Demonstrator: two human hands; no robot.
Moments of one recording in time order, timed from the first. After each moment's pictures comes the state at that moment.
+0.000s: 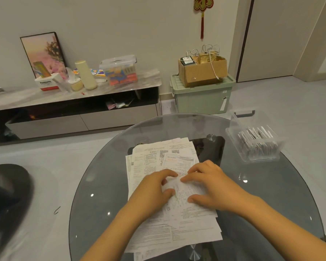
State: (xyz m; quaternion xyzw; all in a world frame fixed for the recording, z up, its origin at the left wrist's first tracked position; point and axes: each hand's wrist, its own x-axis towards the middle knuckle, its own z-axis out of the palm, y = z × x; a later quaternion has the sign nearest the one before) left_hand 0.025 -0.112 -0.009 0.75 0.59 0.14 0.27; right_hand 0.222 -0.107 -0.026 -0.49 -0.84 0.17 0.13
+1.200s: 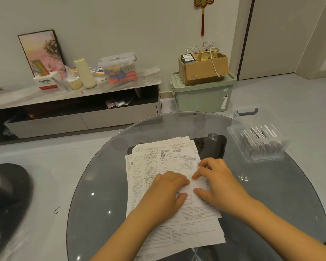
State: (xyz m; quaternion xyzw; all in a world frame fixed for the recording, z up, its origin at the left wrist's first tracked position) left_hand 0.041 -0.107 -0.031 0.86 0.49 0.09 0.13; right_hand 0.219 -0.109 -0.030 -0.58 -0.78 0.16 0.17
